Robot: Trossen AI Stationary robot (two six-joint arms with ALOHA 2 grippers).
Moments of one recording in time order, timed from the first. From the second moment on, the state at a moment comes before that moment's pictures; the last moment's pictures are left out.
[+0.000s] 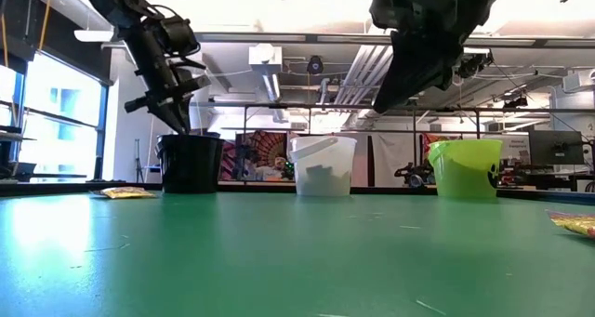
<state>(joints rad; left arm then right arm) 0.88 1.31 0.92 -0.59 -0.04 -0.39 0.27 1.52 1.00 -0.44 0.36 0.62</state>
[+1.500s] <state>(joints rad) 0.07 1.18 0.69 -1.01 -0.21 -0.80 0.42 1.44 1.00 -0.62 0.38 0.72</state>
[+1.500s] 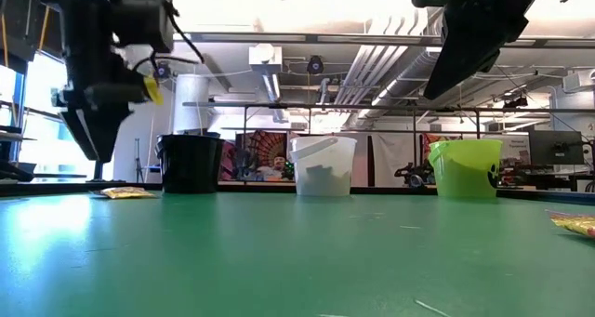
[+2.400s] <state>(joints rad) 0.34 1.47 0.69 -0.89 -0.13 -0.51 0.42 1.44 1.00 -0.62 0.37 0.74</state>
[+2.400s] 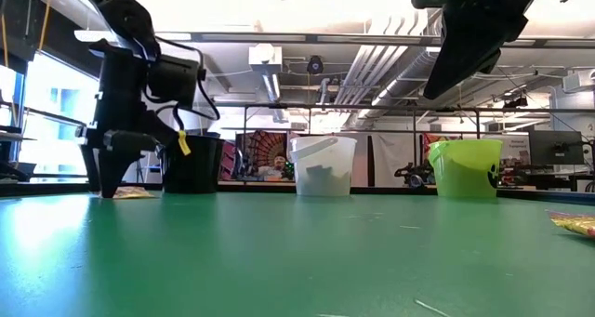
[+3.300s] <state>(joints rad) 0.34 1.29 0.64 -0.90 -0.03 -0.53 0.42 1.44 1.00 -0.61 0.37 0.75</state>
